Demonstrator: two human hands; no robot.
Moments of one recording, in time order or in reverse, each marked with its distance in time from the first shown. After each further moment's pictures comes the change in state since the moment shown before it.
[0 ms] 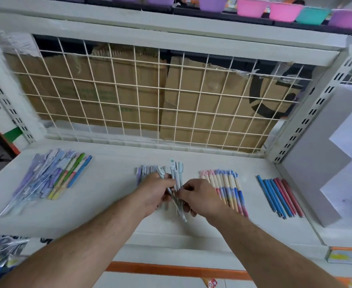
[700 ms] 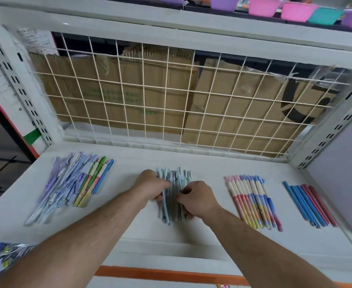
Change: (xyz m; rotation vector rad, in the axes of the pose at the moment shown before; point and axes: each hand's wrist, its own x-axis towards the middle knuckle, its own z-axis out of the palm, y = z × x) left_hand 0.037 0.003 -0.104 0.418 0.202 -0.050; right_hand 0.045 -0.027 0.084 -0.210 0.089 0.083
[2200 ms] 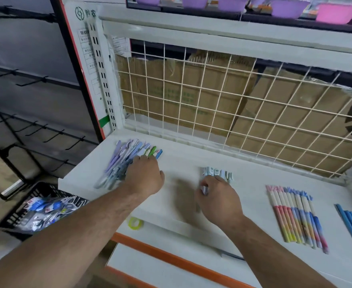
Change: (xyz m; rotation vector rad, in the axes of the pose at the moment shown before) left_hand -0.049 -0.051 -0.098 1.031 0.585 0.180; right_hand -0.040 -0.020 0.038 -0.462 0.230 -0.515
